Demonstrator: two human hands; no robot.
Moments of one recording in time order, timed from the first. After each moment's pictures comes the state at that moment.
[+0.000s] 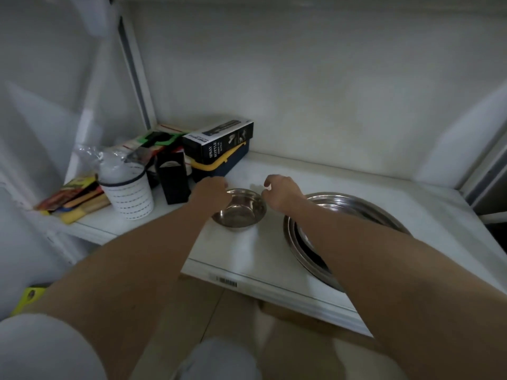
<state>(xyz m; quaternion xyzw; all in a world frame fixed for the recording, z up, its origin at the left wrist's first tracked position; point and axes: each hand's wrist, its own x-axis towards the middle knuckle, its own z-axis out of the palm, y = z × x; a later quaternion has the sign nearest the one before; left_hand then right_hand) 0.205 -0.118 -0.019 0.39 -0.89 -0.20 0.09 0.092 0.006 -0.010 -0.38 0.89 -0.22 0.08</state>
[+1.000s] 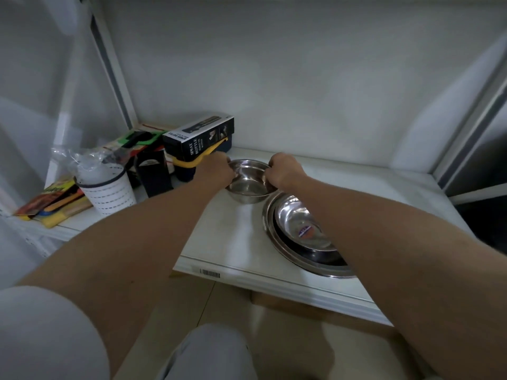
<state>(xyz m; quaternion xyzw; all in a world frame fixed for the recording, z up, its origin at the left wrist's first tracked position) 0.173 -0.072 0.025 0.34 -0.90 -0.20 0.17 0.067 0.039 0.023 -0.32 0.91 -0.26 0.08</state>
